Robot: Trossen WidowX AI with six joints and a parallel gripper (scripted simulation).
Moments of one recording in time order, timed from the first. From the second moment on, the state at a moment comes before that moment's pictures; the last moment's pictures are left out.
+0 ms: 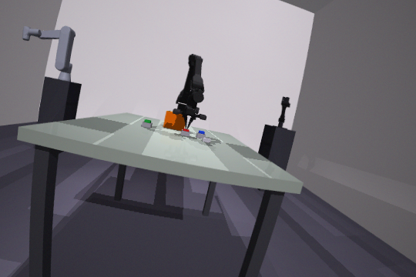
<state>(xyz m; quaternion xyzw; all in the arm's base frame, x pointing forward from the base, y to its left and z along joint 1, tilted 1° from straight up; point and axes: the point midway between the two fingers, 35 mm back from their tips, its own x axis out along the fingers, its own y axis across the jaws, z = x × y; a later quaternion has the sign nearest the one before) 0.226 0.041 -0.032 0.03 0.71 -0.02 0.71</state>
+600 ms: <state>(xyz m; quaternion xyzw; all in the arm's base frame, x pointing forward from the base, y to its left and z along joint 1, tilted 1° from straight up) 0.229 0.036 0.059 0.03 0.70 -0.01 0.71</state>
